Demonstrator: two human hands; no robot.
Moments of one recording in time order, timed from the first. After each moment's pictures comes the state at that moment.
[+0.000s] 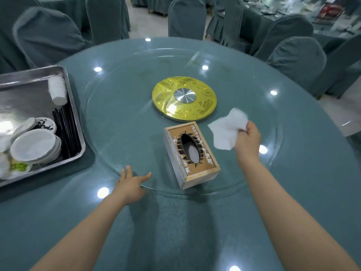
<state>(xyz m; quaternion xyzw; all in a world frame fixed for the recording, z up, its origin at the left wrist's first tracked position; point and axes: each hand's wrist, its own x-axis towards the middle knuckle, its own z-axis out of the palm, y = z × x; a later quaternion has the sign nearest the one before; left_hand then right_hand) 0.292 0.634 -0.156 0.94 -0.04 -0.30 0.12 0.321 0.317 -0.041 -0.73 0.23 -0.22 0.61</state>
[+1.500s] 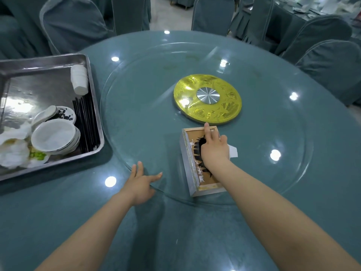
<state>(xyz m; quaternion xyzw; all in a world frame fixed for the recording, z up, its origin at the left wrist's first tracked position) 0.302 0.662 -0.156 0.93 -0.03 -0.30 0.19 0.382 0.428 -0.107 -0.97 -0.07 0.09 -0.21</state>
